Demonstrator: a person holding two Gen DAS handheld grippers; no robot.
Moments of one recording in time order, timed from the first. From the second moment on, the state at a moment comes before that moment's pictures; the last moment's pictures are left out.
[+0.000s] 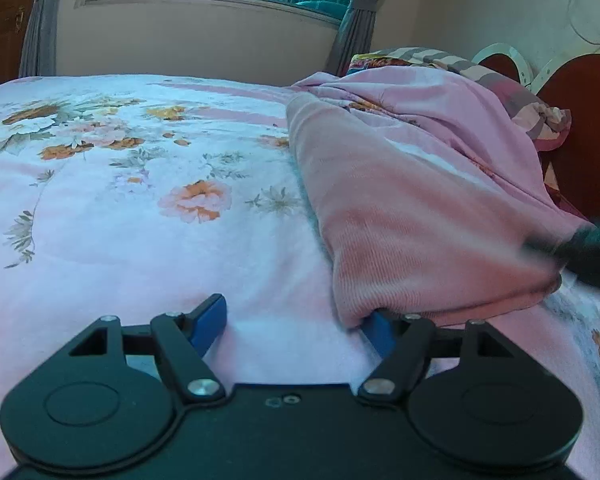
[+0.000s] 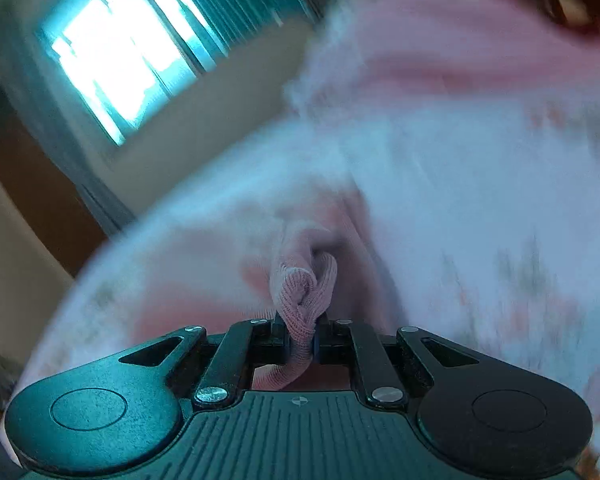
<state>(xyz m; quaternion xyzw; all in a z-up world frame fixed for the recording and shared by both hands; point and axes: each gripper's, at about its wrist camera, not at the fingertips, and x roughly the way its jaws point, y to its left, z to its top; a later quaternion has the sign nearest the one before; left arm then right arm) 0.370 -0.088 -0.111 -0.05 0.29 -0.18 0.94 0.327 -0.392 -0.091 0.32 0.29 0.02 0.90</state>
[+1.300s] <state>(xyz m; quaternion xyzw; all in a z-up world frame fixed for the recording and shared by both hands) 0.428 -0.053 -0.104 -0.08 0.30 -0.21 0.93 0.435 -0.441 -0.100 0.09 0.31 -0.01 0.94</state>
